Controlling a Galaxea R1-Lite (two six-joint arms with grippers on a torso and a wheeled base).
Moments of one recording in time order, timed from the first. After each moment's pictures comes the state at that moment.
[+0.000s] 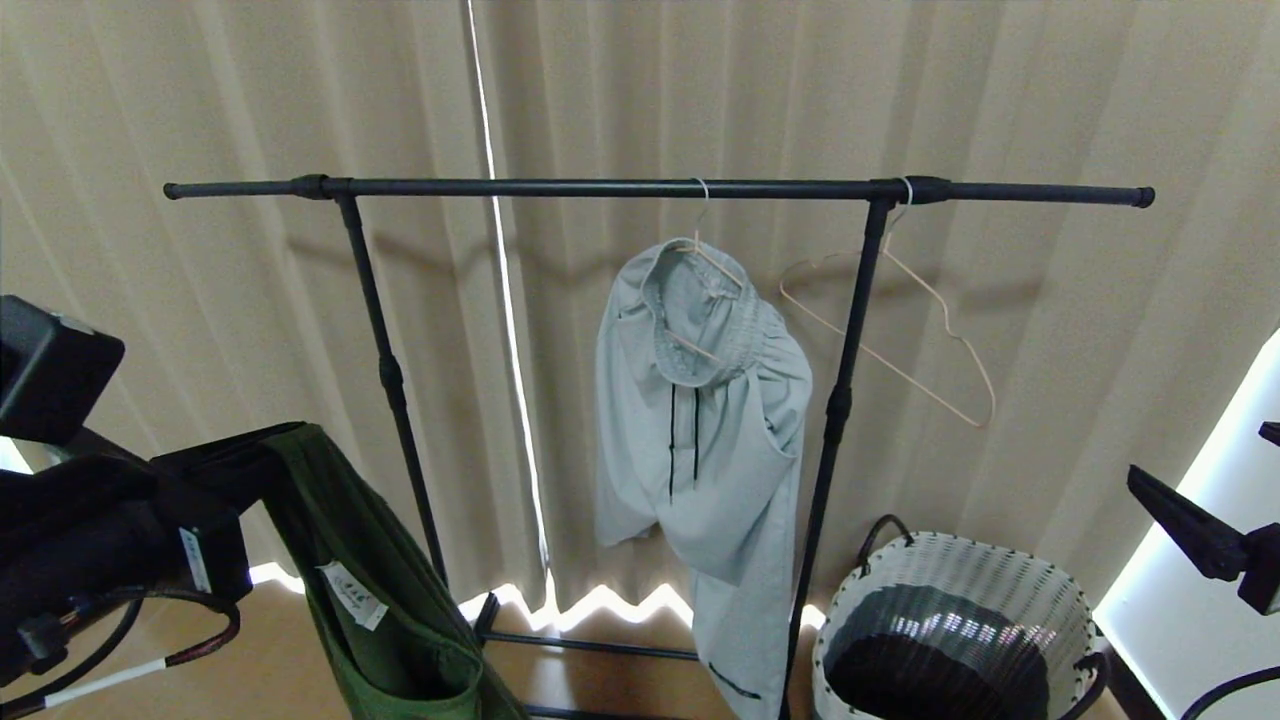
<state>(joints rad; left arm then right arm) -0.37 1.10 -0.49 -0.44 0.04 0.17 -0.11 1.09 -0.22 -0.78 0.16 -0.27</state>
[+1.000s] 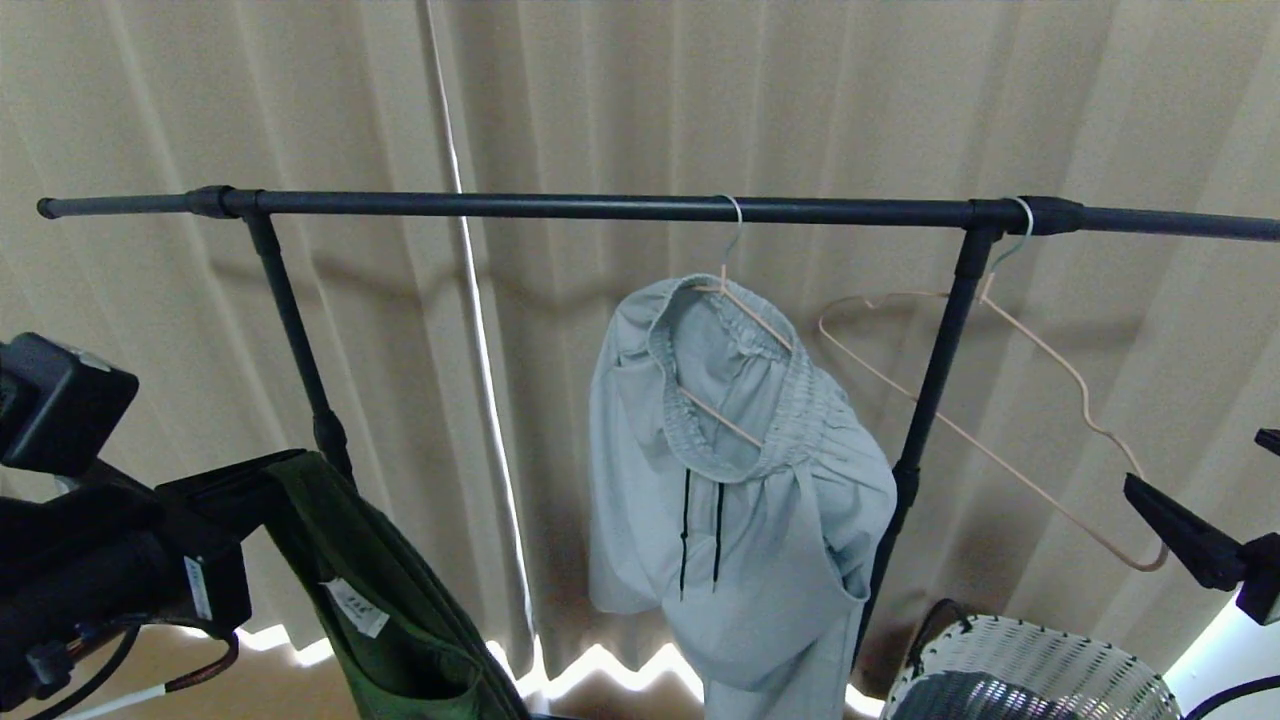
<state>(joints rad) -0.36 1.09 -0.44 -0.44 0.03 0.17 -0.11 1.07 -0.19 -0.78 0.16 -0.26</state>
